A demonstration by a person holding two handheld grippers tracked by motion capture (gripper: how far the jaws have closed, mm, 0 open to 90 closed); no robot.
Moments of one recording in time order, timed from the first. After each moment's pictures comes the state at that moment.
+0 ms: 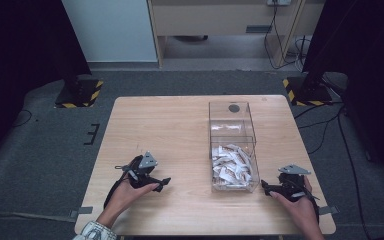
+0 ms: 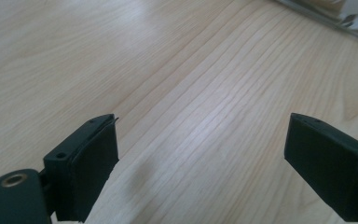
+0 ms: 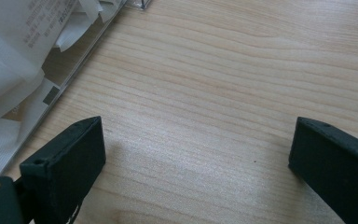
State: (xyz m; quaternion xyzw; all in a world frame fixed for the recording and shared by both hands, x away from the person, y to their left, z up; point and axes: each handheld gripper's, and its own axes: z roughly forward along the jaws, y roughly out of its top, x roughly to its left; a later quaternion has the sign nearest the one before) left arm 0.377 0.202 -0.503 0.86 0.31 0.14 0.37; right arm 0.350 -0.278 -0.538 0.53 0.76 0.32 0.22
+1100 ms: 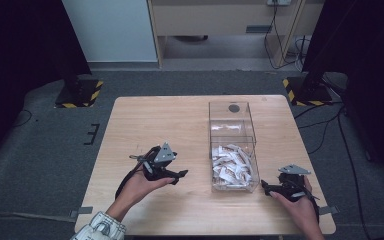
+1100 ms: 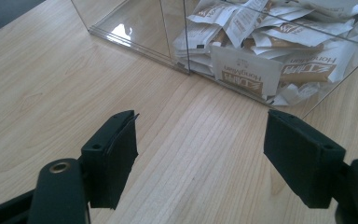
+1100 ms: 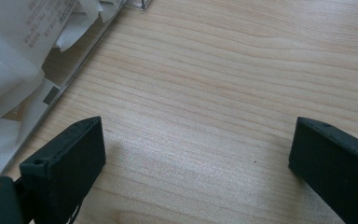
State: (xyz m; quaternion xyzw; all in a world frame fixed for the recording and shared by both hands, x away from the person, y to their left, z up) left arm 0.378 0.152 -0.451 0.87 0.24 0.15 0.40; right arm 0.351 -0.278 -0.538 0.53 0.76 0.32 0.22
